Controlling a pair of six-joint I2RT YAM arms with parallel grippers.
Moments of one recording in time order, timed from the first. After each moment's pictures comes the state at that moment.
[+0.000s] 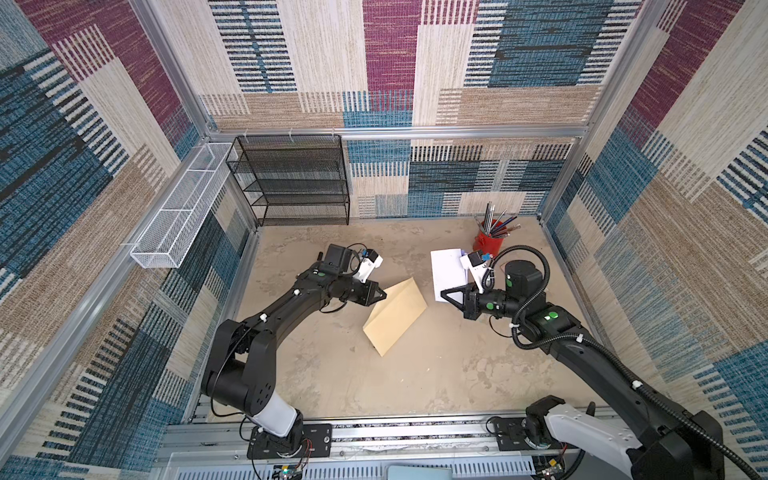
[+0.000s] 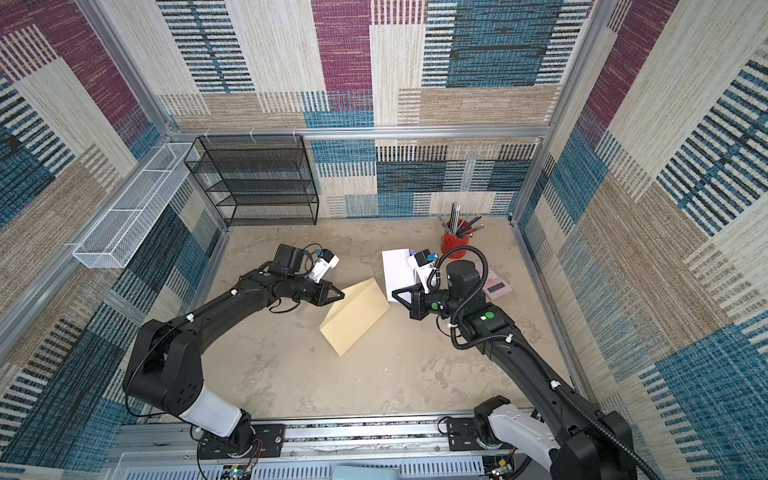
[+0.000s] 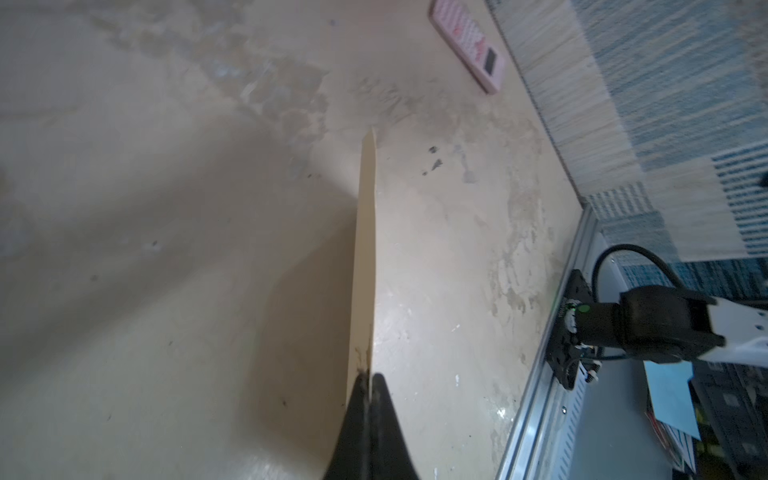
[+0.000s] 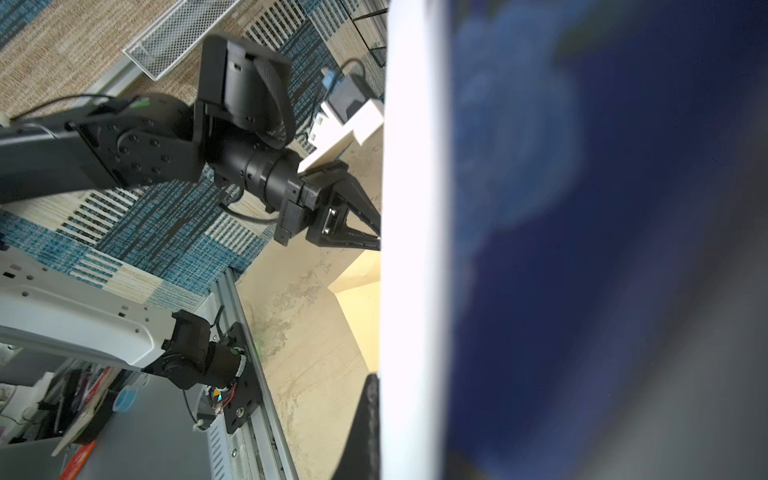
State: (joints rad) left arm -0.38 1.64 1.21 -0.53 0.71 0.02; right arm 0.42 1.03 0.82 -0.25 -0.62 0.26
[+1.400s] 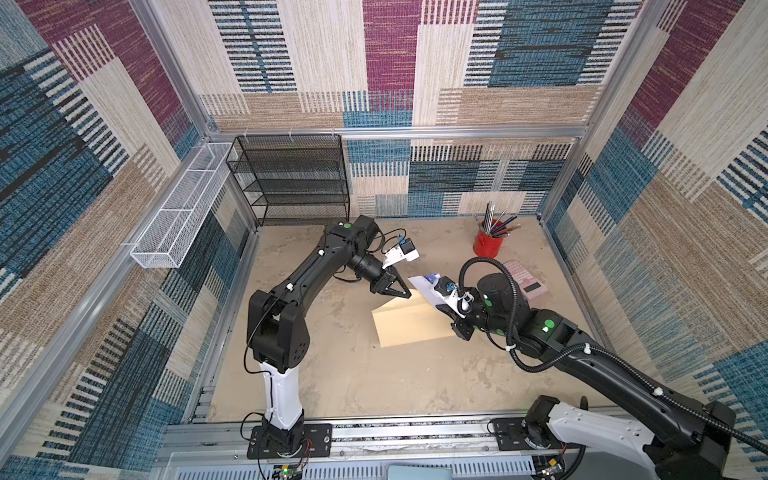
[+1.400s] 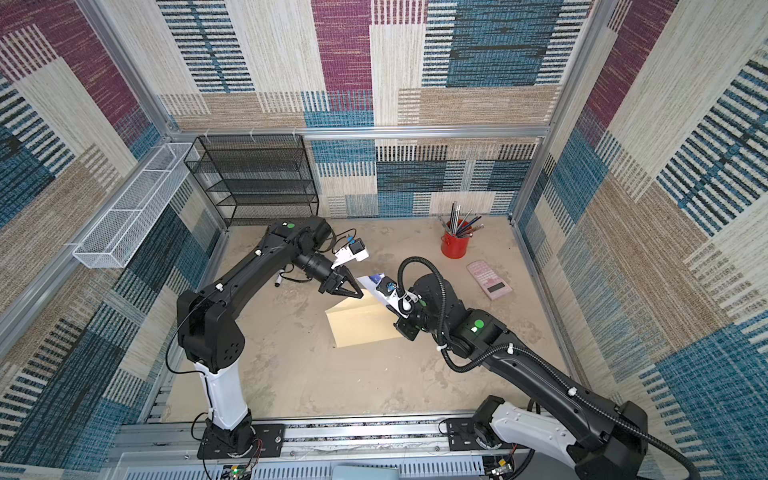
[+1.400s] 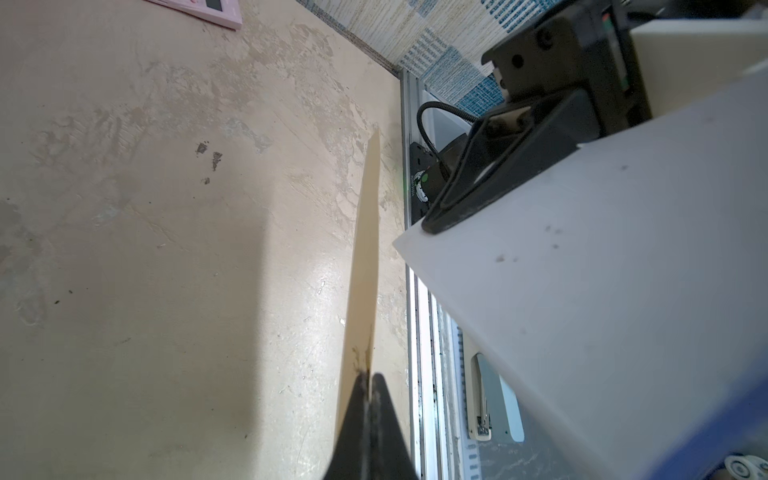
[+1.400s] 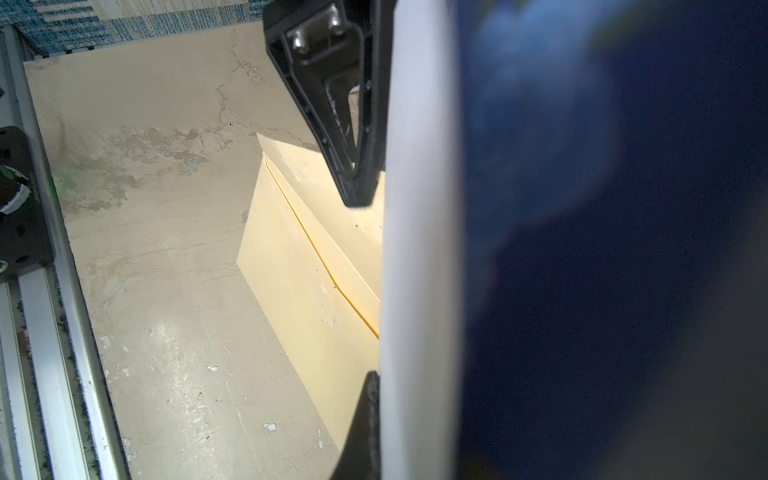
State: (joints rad) left arm -0.46 1.93 1.84 -1.39 1.01 0.76; right arm 0.75 0.99 0.92 -0.51 -0.09 -0.33
